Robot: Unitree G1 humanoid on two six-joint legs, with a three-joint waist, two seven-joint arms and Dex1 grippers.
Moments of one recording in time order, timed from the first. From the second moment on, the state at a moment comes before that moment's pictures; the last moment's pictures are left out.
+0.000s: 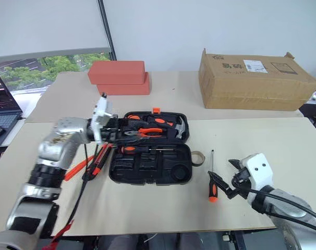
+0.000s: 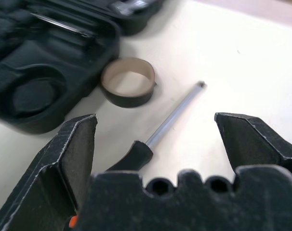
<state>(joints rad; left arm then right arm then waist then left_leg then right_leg) -0.67 0.60 -0.10 0.07 -0.50 0.40 -1.38 0.25 -0.62 -0.33 -0.75 0.50 0.86 0.39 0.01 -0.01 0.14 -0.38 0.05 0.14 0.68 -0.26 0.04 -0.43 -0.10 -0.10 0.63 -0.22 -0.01</state>
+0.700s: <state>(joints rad) -0.67 0.77 -0.17 -0.06 -0.47 0.42 -1.55 0.11 -0.47 -0.25 -0.87 0.49 1.41 0.12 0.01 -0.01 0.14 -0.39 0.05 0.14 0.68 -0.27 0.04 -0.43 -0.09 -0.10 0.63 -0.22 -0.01</state>
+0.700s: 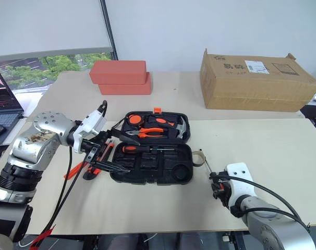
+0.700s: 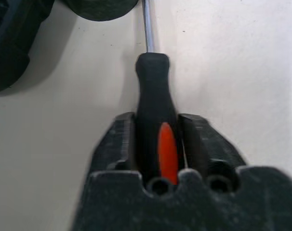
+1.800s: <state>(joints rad) -0.18 0.94 0.25 -0.43 -0.63 0.66 -1.19 -0.66 -0.64 0.39 0.21 0.06 -0.04 1.14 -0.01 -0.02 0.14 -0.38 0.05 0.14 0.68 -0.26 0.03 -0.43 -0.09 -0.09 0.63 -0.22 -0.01</state>
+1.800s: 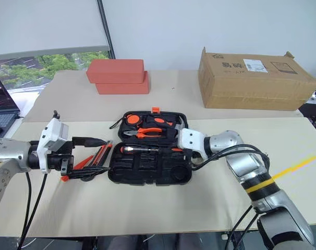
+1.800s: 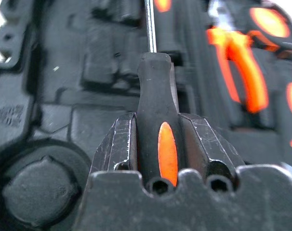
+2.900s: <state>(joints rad) -0.16 0.96 0.23 -0.46 -0.63 0.61 -1.09 -0.68 -0.38 0.19 0.29 0.27 0.12 1.19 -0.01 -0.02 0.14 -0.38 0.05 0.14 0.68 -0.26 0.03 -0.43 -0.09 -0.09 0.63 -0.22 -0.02</state>
